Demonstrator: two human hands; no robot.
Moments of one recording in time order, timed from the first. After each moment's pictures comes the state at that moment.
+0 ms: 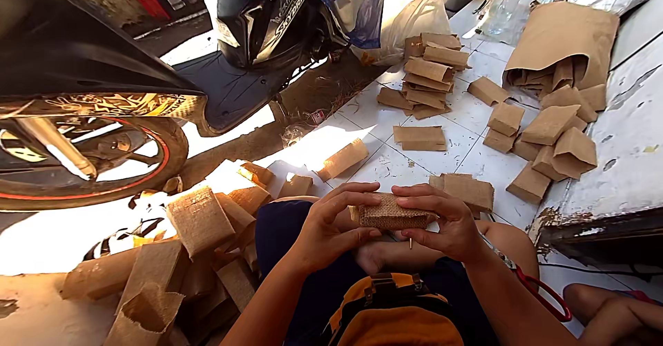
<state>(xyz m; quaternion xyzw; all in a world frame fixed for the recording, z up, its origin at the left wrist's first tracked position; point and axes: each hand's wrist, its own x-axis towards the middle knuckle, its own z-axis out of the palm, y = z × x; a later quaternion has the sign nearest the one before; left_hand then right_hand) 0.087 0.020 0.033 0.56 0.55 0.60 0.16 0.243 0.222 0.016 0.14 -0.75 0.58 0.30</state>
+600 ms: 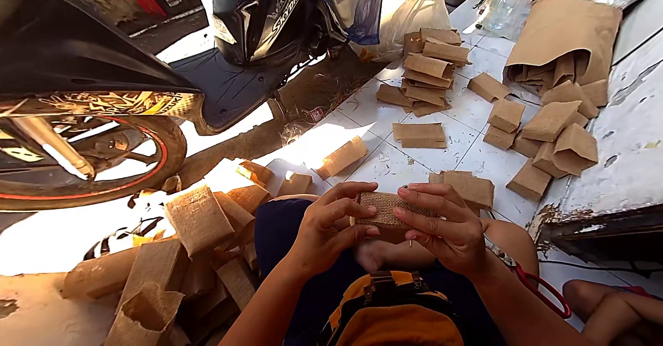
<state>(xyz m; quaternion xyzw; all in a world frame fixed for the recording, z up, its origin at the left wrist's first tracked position) 0.092 0.017 0.037 0.56 0.57 0.59 0.12 0.253 0.210 0.024 0.14 -0.83 0.35 0.41</state>
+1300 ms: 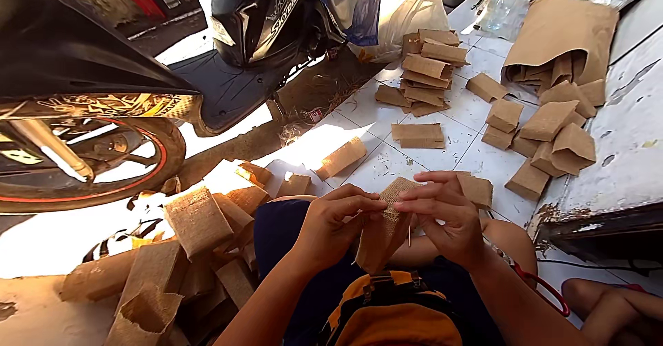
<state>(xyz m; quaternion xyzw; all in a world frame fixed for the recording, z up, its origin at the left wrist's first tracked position) 0.098 0.026 0.048 0.55 0.63 0.53 0.08 0.249 0.216 0.028 0.07 -0.84 0.36 0.40</state>
